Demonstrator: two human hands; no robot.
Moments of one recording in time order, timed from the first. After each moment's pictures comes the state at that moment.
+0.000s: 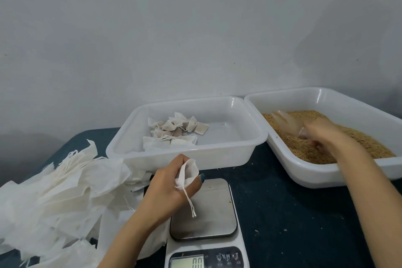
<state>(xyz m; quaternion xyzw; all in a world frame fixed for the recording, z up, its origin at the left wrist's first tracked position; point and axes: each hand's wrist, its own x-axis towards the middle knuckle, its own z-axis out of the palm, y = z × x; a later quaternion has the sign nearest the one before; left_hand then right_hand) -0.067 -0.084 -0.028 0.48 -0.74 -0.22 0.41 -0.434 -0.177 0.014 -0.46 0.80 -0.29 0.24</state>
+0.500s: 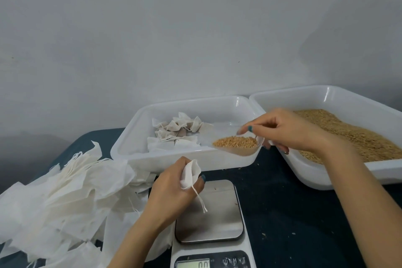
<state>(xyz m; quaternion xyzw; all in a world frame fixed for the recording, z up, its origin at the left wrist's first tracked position) -0.072 -0.083 -0.025 0.55 -0.71 -0.21 0.38 -0.346 -0.132 0.060 -0.79 0.50 -0.26 0.25</state>
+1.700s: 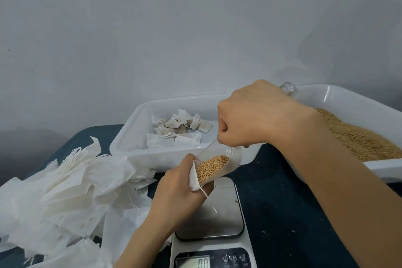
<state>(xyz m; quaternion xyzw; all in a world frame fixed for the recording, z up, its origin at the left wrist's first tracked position) -0.084 -0.076 -0.023 0.55 -0.74 -0.17 0.35 -0.251 -0.093 0.130 -0.84 0.50 0.01 -0.20</state>
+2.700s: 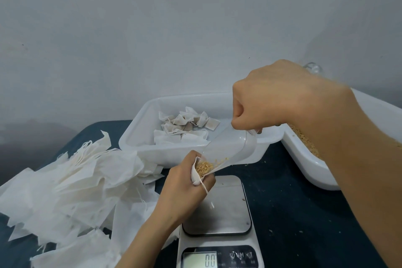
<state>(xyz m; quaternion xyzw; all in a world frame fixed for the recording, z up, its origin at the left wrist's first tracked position) -0.078 -0.076 -0.028 0.51 -0.71 -0.24 0.43 -0.254 -0.088 0.156 -0.83 0.53 0.04 -0.19</state>
